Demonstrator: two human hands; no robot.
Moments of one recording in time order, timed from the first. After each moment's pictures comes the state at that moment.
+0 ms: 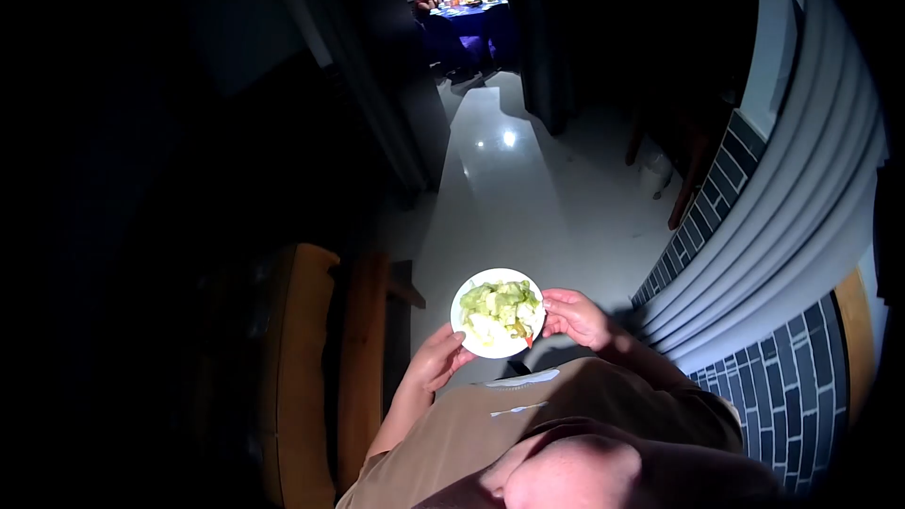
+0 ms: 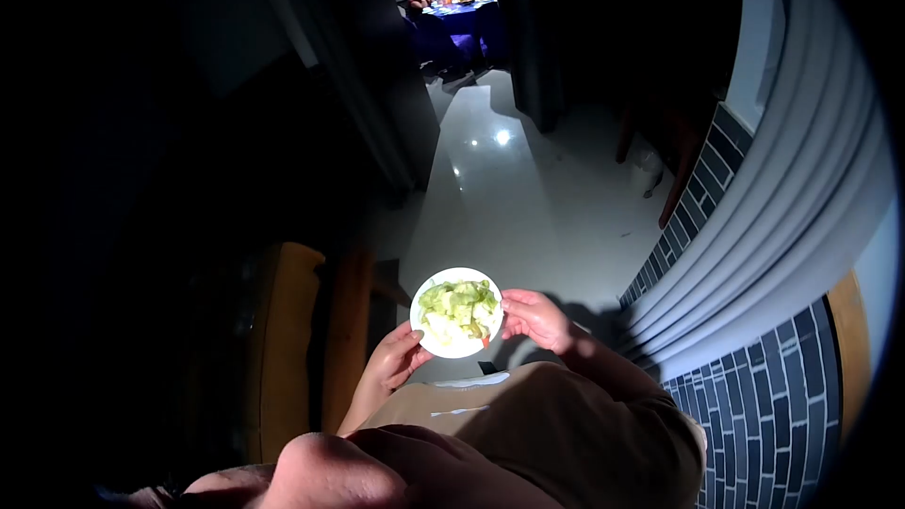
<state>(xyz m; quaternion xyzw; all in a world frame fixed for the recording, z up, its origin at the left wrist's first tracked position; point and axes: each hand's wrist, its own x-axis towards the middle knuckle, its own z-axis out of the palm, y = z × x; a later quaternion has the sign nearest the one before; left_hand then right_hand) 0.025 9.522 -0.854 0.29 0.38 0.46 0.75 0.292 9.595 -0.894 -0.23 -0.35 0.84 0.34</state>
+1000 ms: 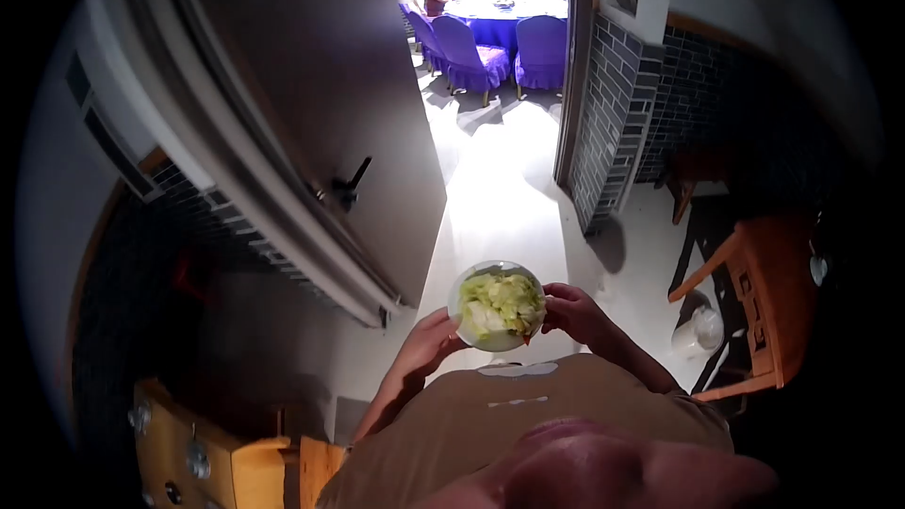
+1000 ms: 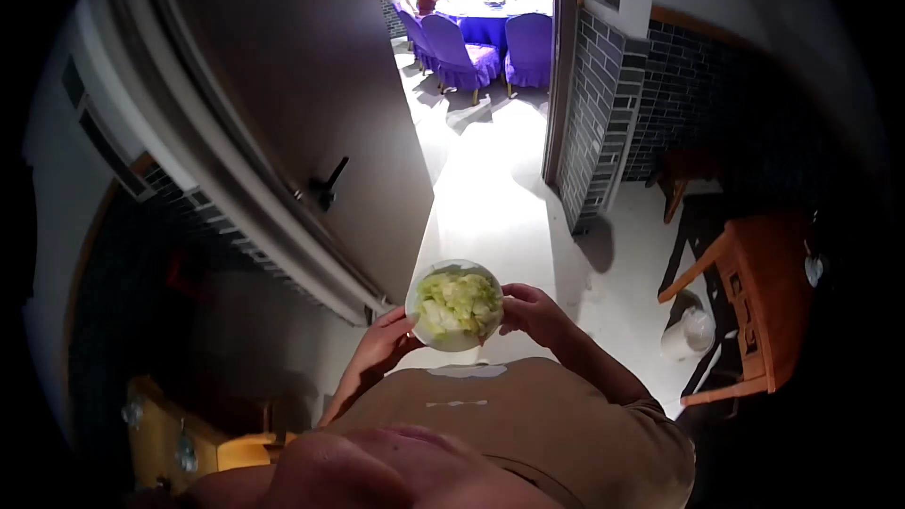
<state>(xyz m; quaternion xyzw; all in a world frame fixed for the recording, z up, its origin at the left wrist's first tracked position) -0.052 10.495 -0.921 0.30 0.41 0.46 0.73 0.217 10.576 -0.955 -0.29 -0.39 0.82 0.30</state>
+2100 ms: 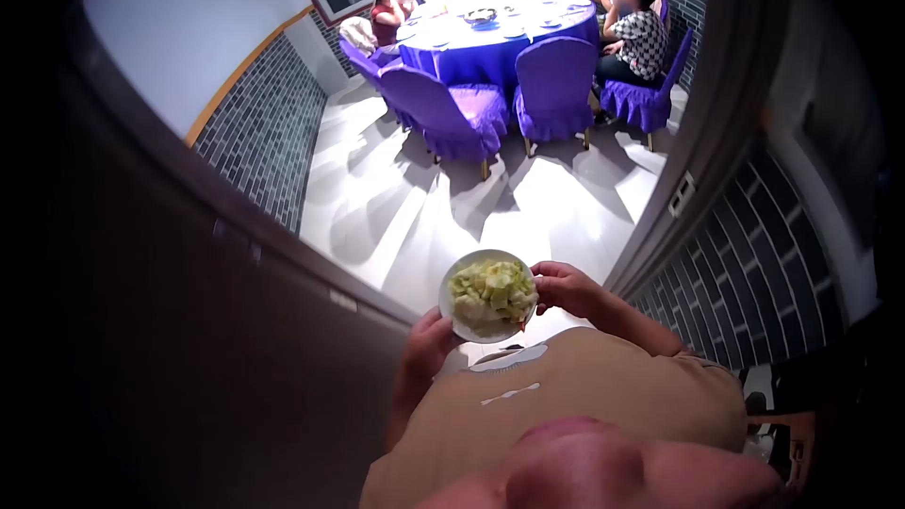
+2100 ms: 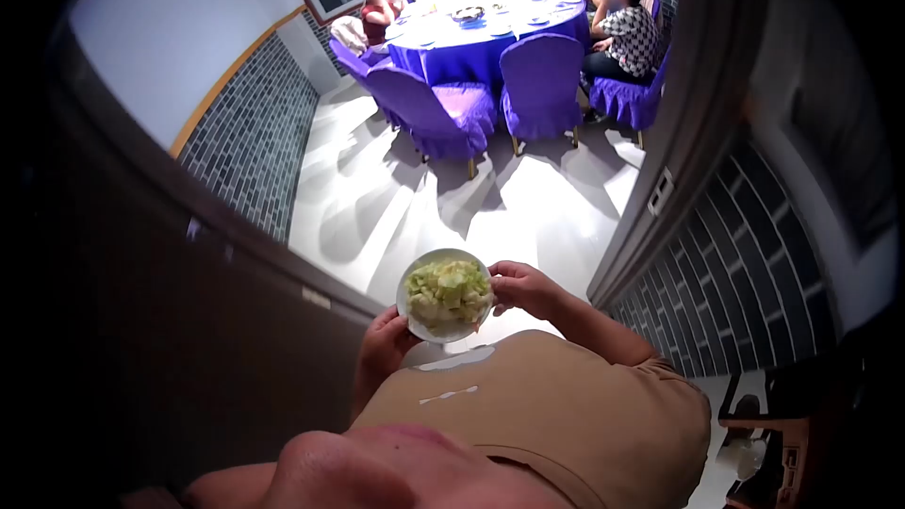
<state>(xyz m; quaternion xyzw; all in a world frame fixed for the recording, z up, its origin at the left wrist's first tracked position) -0.231 11.502 -0.955 0.29 0.43 0.46 0.72 0.036 11.586 -1.002 -0.25 -0.39 0.83 0.31</state>
